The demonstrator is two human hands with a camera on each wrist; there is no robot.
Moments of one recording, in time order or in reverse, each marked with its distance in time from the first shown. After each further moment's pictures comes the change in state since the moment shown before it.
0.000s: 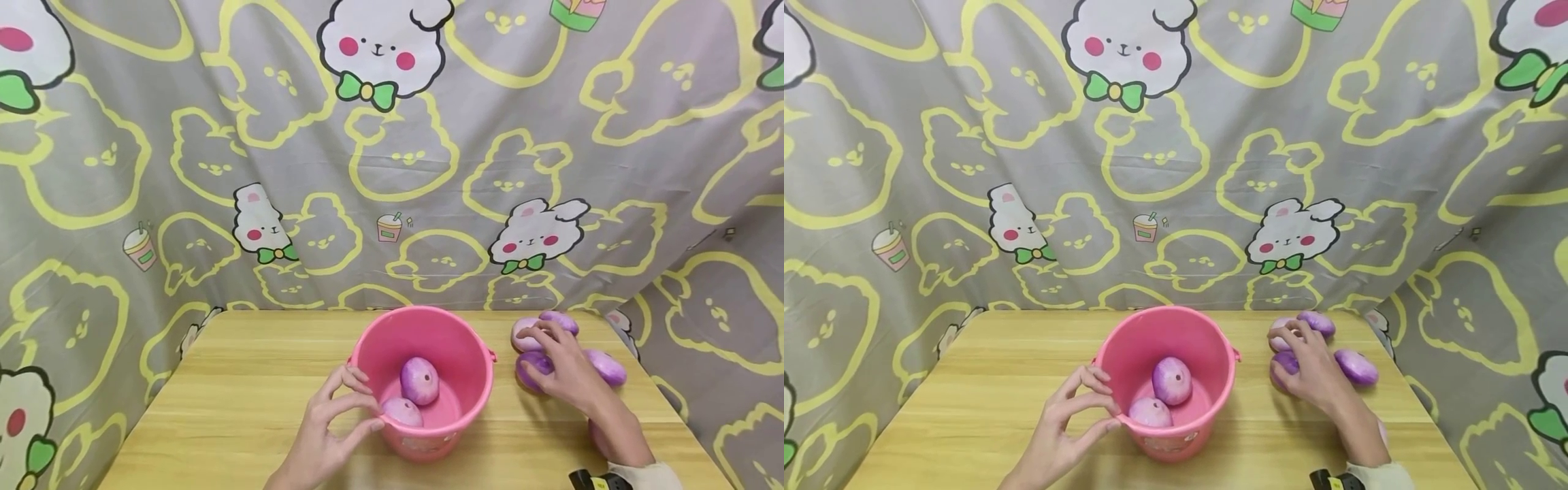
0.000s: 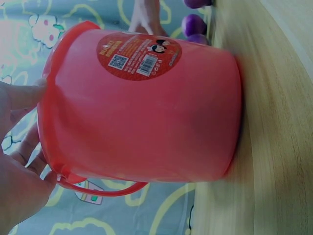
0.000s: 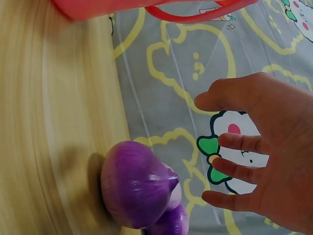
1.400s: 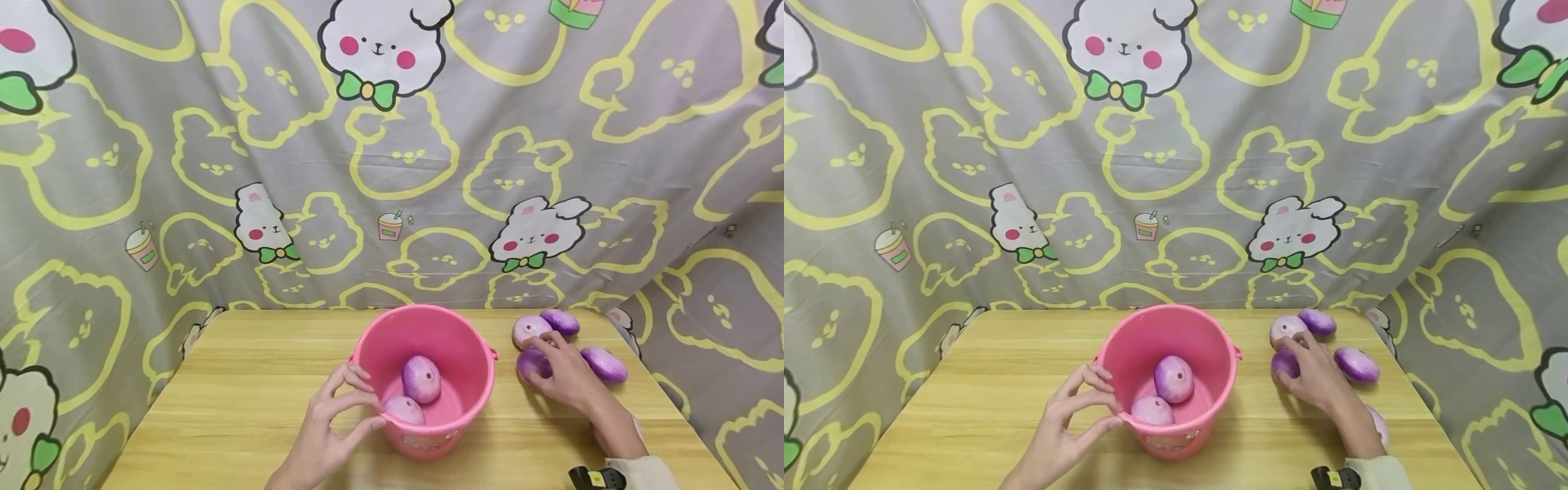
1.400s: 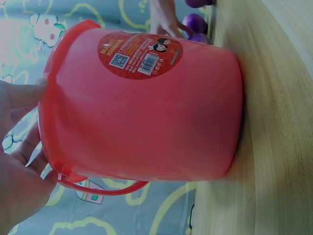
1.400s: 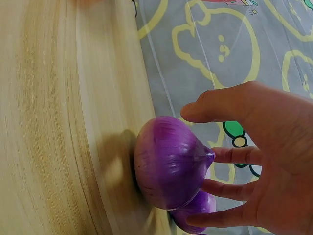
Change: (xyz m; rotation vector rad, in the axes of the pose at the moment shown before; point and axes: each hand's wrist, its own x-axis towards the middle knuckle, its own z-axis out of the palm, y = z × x) left_hand 0.001 0.001 -0.001 -0.002 -0.010 -0.005; right_hand -0.015 0.019 0.015 -0.098 -0.135 0.113
